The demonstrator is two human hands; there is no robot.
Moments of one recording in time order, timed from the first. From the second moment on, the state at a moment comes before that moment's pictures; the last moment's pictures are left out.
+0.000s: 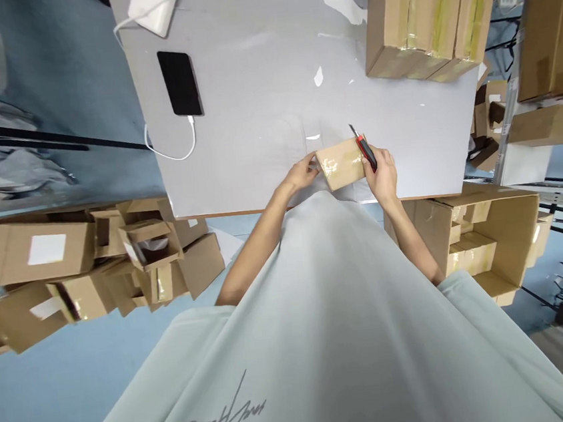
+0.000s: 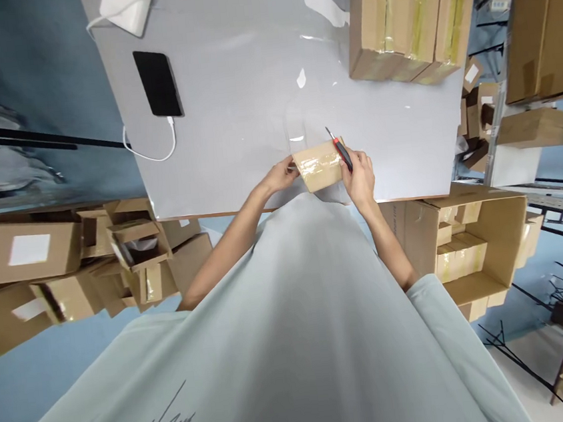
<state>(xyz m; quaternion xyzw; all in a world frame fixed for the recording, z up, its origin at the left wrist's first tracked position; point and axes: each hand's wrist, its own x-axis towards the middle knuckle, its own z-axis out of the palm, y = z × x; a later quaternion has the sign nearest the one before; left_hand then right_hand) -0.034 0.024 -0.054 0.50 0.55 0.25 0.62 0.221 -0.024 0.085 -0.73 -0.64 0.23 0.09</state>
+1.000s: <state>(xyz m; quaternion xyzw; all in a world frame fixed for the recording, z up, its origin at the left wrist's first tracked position) -0.045 0.043 0.022 0.52 0.59 0.29 0.55 0.161 -0.089 0.136 -0.72 -0.55 0.42 0.10</state>
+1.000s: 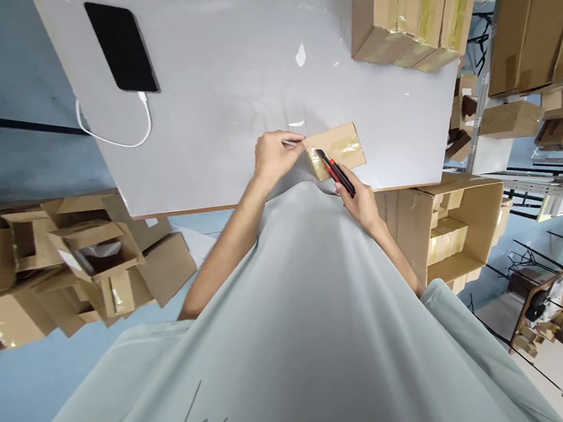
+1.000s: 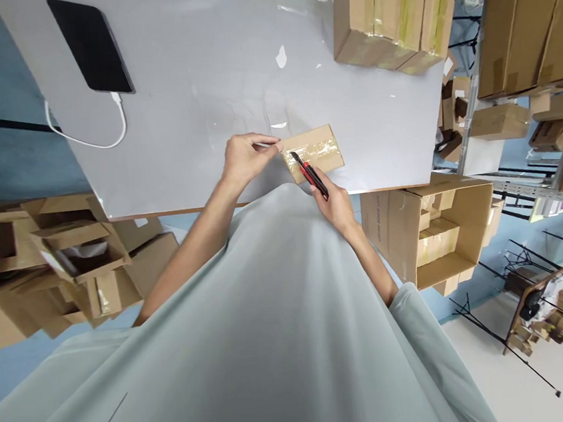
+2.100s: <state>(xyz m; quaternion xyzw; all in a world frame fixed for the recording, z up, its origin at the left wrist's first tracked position) -0.040 0.036 0.016 0.50 0.62 0.30 0.53 0.140 -0.073 0.127 -0.70 -0.62 0.35 -0.01</state>
